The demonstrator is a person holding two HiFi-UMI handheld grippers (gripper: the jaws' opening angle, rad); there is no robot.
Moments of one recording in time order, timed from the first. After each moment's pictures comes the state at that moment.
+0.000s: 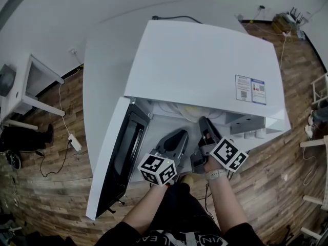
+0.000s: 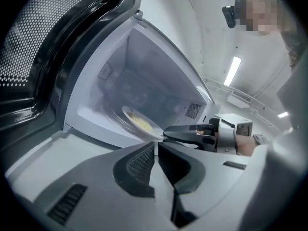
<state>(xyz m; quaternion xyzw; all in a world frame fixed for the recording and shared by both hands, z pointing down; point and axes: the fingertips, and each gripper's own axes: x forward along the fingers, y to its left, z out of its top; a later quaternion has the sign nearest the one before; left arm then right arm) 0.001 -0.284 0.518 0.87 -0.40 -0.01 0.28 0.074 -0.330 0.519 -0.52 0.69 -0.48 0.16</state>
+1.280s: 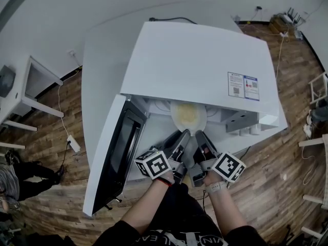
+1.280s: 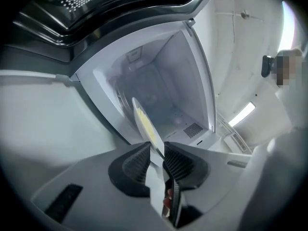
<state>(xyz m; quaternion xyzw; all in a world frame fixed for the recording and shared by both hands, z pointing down) 0.014 -0.282 0.516 0.80 -0.36 -0.15 0.46 0.071 -0.275 0.514 -0.45 0.68 -0.53 0.21</state>
